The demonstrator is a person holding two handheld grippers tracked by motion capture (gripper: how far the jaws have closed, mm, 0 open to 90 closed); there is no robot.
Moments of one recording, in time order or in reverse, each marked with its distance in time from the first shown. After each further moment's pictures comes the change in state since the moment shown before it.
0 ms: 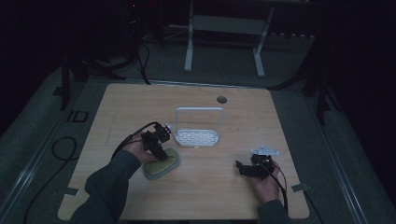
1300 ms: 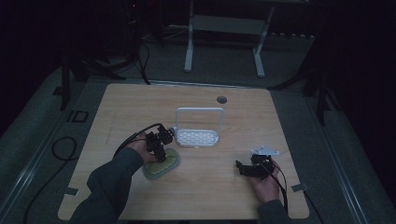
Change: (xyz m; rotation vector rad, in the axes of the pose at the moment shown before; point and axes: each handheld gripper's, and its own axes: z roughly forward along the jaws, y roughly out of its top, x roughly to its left) left arm 0.000 0.009 0.012 0.149 -0.028 0.024; right arm 0.000 0.000 0.000 -0.001 -0.001 -0.002
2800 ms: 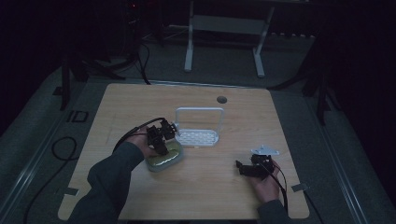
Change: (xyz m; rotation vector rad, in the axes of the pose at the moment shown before) left arm -0.005 0.007 -0.029 -0.083 0.062 0.106; right arm 0.000 0.000 0.000 0.000 0.000 0.000
